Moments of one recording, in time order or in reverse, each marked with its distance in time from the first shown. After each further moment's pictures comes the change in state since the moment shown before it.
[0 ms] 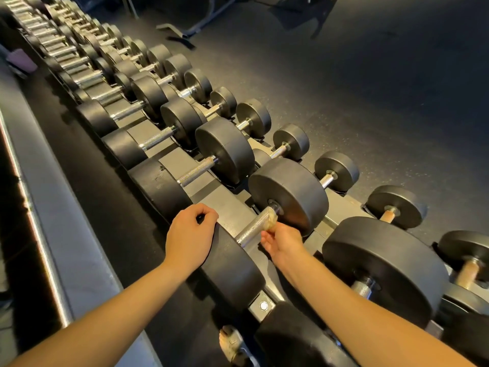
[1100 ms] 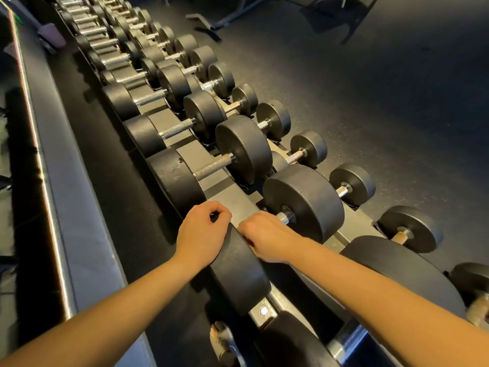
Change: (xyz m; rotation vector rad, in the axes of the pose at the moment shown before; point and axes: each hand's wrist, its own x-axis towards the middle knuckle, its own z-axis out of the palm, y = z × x) left_hand -0.002 0.006 -0.001 0.005 0.036 -0.018; right_hand -0.025 -0.032 0.041 -2.087 -0.761 -1.172
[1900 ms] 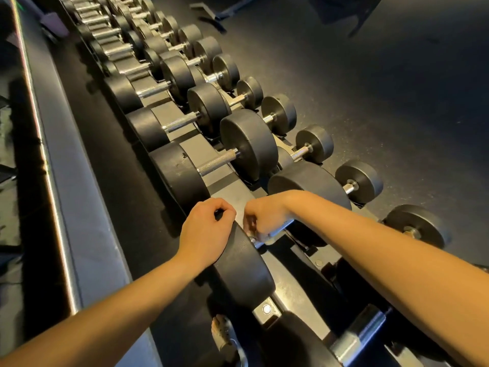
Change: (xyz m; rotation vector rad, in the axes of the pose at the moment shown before) left_hand 0.000 -0.002 -0.001 0.024 -0.011 0.014; right_hand 0.047 0.017 -0.050 0.239 -0.591 0.173
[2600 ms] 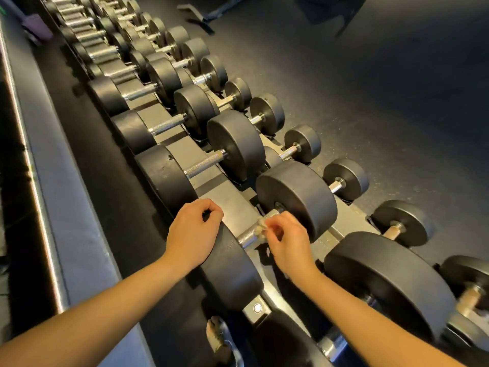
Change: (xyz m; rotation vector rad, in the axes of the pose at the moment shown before) left_hand -0.002 0.008 -0.004 0.030 -0.028 -0.004; right_hand -0.022 0.033 0.137 0.631 1.215 0.028
